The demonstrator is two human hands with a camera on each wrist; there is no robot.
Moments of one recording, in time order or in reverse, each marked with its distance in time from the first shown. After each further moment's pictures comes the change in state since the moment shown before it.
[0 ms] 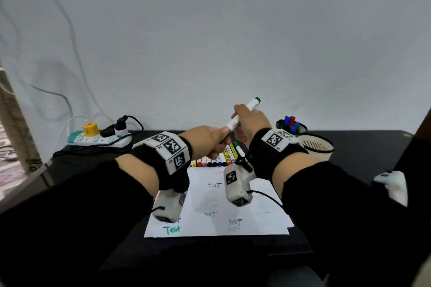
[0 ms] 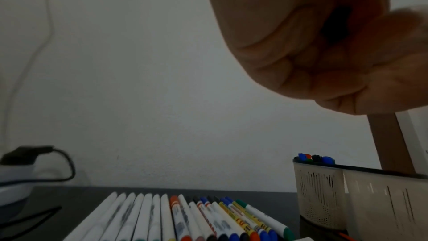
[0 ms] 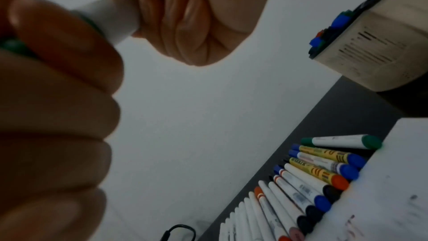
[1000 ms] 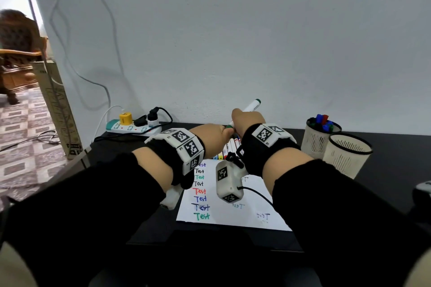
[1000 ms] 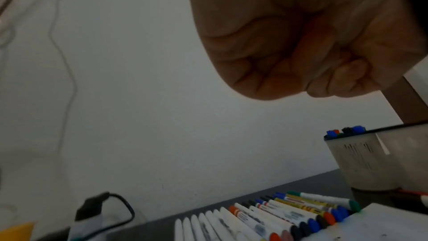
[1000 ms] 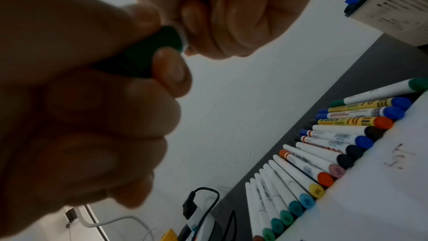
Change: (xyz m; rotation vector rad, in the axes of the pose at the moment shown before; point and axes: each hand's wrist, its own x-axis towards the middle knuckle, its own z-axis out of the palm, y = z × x) left_hand -0.034 -0.010 -0.028 0.769 0.134 -0.116; right_hand -0.015 0.004 0.069 -0.425 -0.002 0.131
